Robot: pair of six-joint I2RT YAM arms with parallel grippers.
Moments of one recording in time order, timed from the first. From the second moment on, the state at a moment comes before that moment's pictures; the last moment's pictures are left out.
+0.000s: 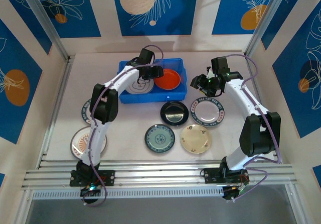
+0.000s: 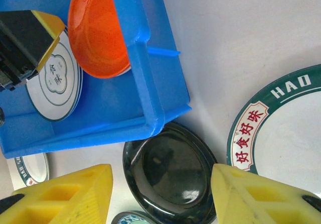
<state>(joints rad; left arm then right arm) -0.46 2.40 2.11 -0.59 0.16 -0.50 0.14 1.57 1.28 -0.74 -0.36 0.60</state>
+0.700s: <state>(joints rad) -0.60 1.76 1.57 -0.48 0.10 -0.38 0.15 1.44 1.17 -0.72 -0.37 0.61</state>
